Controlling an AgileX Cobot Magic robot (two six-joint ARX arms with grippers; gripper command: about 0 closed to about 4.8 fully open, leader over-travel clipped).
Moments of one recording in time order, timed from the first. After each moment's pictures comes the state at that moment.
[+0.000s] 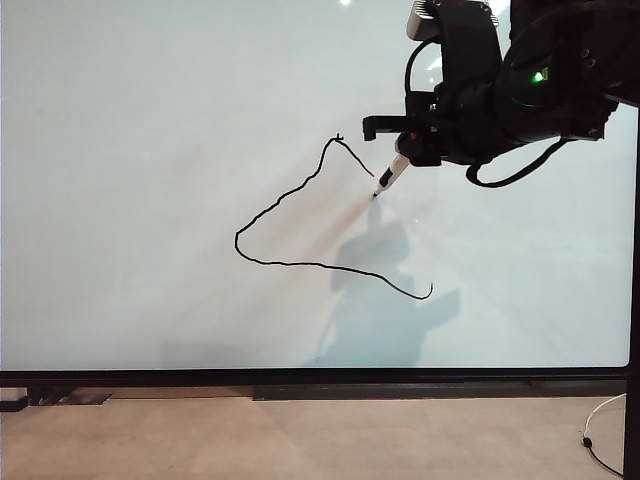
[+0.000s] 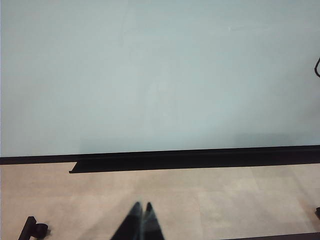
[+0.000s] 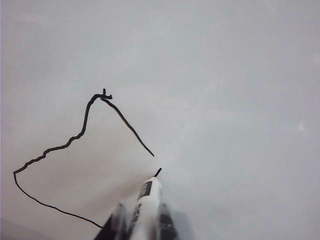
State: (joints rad) left arm 0.04 0.00 0.00 -0.13 0.02 0.05; right arm 0.55 1.61 0.64 1.03 0.18 -0.08
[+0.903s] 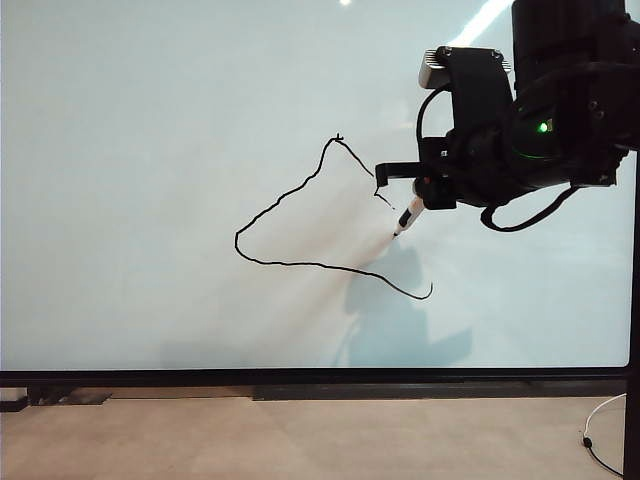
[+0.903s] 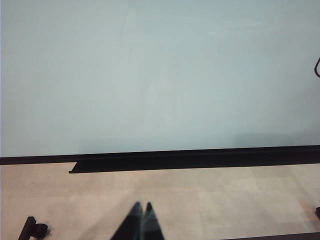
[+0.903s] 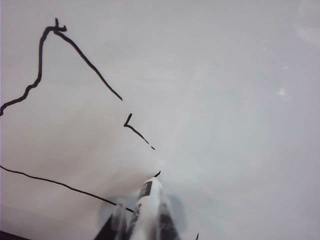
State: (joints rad) left arm 0.04 0.00 0.00 -0.13 0.02 0.05; right arm 0.53 1.69 0.60 1.09 0.24 -0.05
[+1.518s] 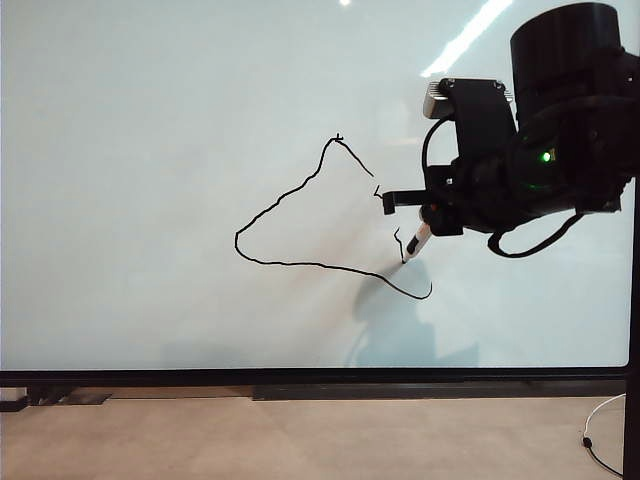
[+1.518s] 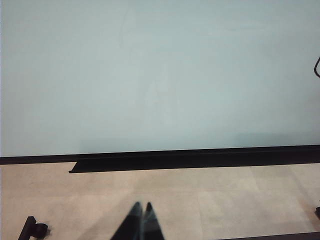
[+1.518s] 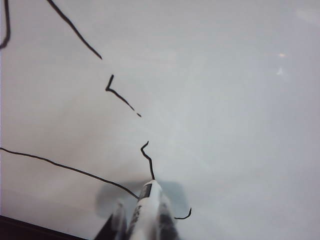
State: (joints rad) left arm 0.04 0.00 0.00 -0.13 0.02 0.05; right arm 0.50 1.75 0.60 1.09 0.23 -0.03
